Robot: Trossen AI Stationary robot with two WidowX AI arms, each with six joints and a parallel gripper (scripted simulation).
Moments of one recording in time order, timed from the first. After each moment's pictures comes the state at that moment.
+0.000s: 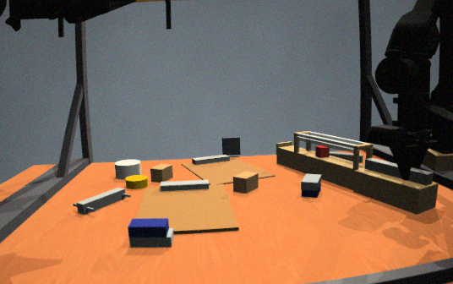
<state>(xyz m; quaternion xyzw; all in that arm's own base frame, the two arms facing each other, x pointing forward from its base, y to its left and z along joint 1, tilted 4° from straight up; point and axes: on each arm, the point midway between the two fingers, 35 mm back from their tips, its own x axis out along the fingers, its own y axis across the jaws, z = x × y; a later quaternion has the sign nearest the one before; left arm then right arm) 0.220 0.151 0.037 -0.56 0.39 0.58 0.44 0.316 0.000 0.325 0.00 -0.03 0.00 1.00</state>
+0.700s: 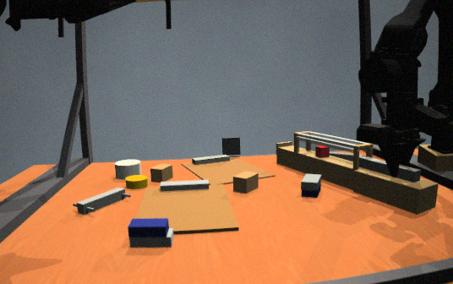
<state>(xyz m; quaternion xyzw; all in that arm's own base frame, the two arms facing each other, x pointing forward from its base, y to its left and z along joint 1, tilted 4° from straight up) 0.228 0.126 0.035 -0.56 0.40 0.58 0.44 0.316 0.000 0.325 0.00 -0.03 0.00 1.00</state>
